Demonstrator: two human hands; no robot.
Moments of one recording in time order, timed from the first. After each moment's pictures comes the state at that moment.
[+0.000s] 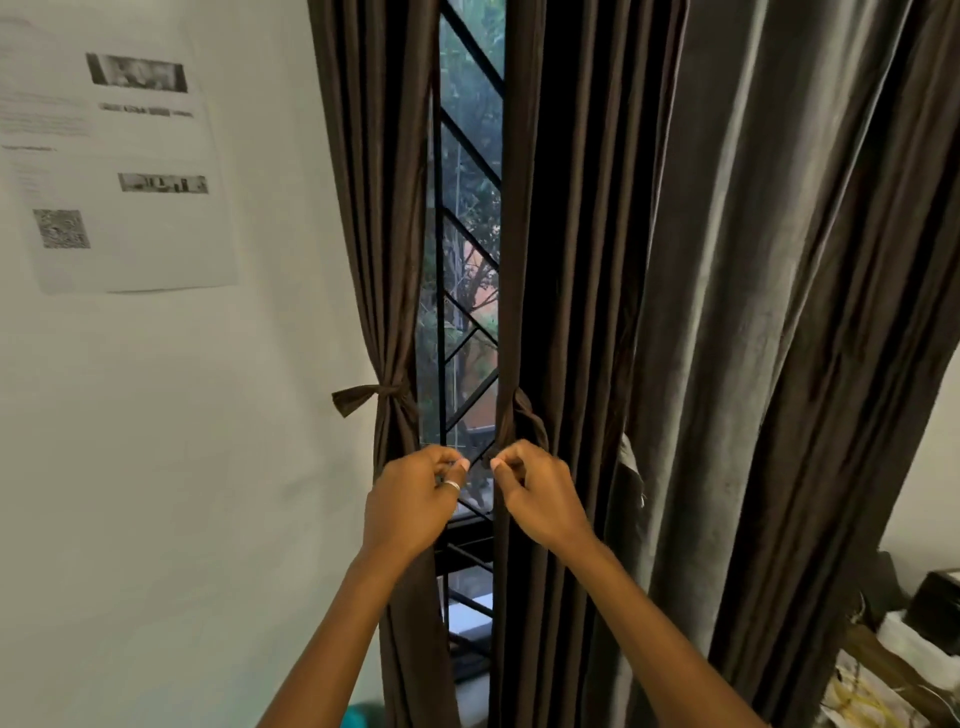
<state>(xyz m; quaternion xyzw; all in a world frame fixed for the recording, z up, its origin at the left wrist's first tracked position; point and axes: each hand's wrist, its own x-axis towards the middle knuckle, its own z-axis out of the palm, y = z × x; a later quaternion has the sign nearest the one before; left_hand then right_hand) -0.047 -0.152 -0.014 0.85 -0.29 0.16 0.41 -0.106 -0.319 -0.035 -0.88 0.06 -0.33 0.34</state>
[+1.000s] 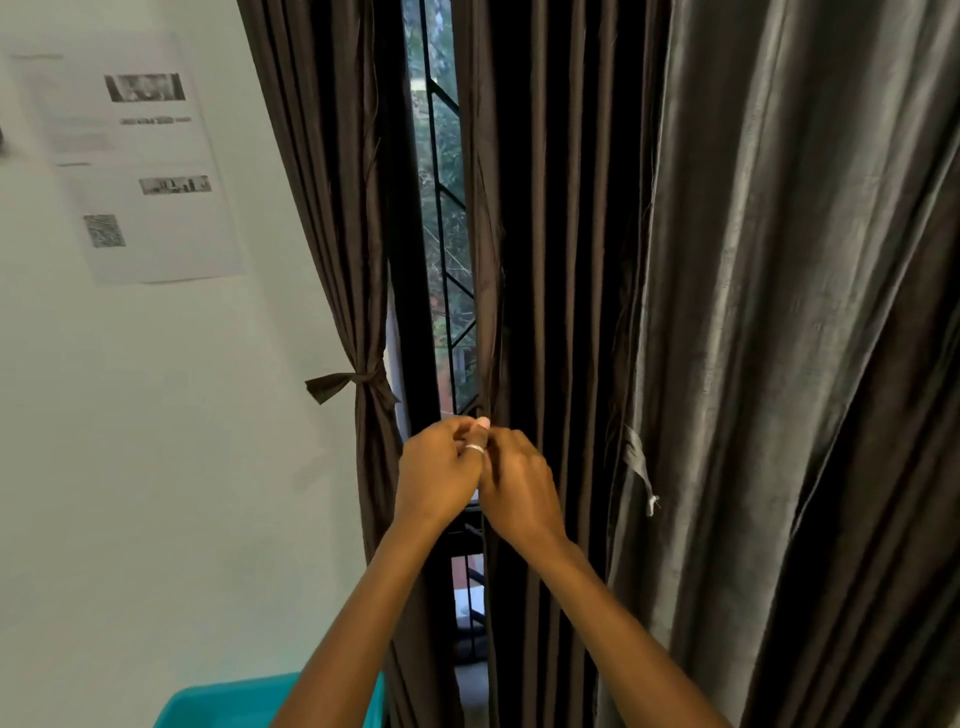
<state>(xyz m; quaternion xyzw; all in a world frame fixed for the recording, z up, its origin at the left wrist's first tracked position) -0.100 -0.251 0.011 0.85 -0.20 0.18 0.46 -0.106 -0.364 -0.043 -0.87 -0.02 -0.35 0.34</state>
